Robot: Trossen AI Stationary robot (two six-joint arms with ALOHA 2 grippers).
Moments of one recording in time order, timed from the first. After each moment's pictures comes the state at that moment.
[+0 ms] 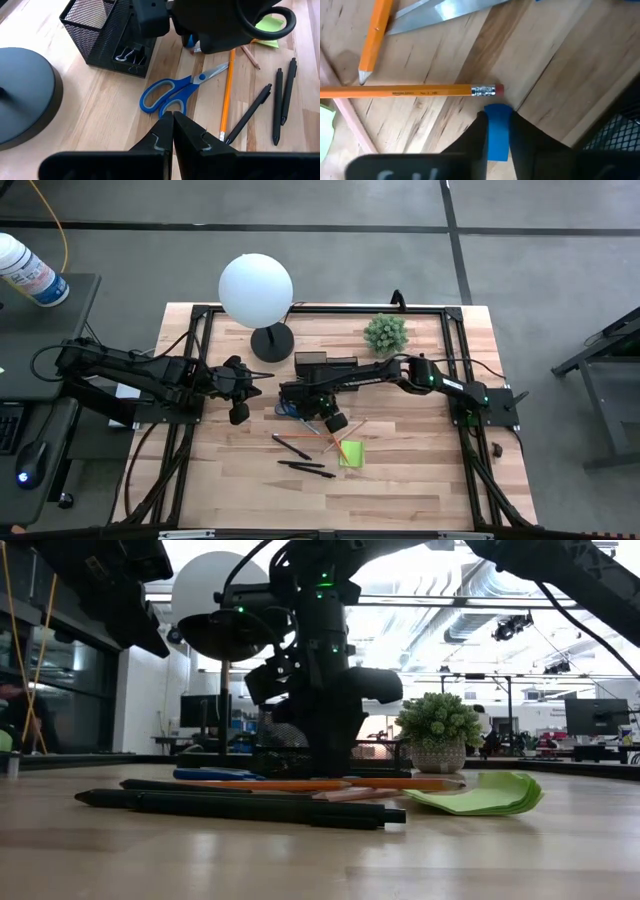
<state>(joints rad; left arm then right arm) -0.03 0.84 0.61 -0.58 -0.23 -0.35 0.01 2.46 2.08 -1.28 -0.02 -0.47</state>
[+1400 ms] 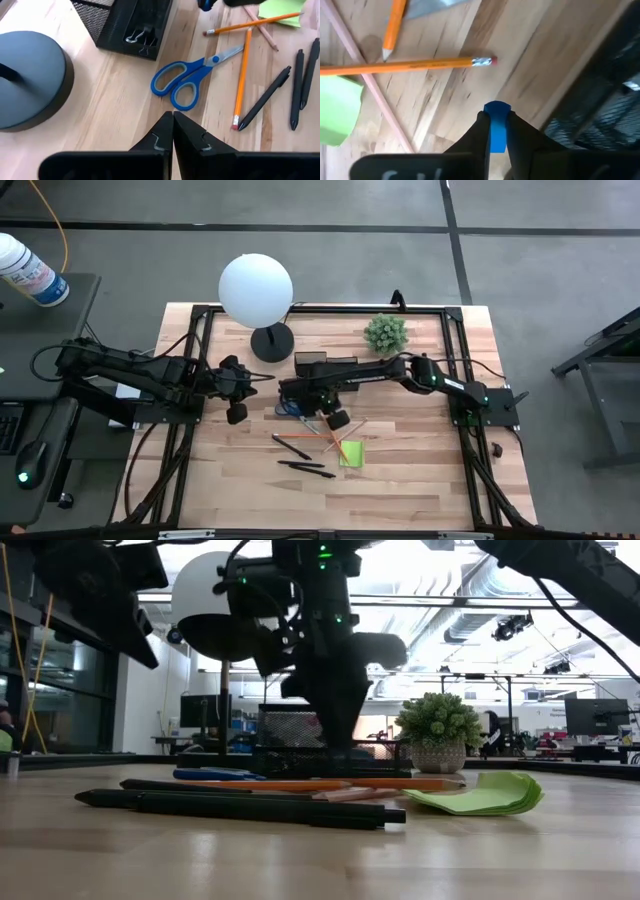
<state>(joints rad) -0.03 0.85 0.61 -0.66 -0.25 -0.35 0.02 2.42 2.18 -1.40 0.03 -0.42</state>
